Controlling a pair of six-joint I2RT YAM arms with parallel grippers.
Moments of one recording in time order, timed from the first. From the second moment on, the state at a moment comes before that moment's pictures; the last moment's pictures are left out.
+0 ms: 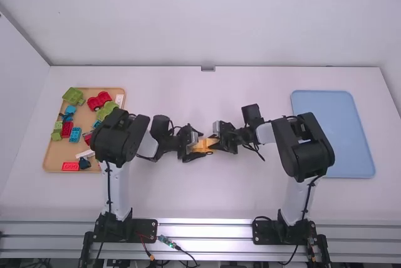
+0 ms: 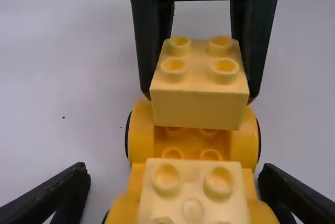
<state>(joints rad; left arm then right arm) -0.23 2.15 0.66 0.77 1.00 0.72 0.29 2.01 0.86 0.03 -1.07 -1.06</state>
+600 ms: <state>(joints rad) -0.23 2.15 0.73 0.61 1.02 0.73 0.30 2.01 0.87 0.02 -1.05 -1.06</state>
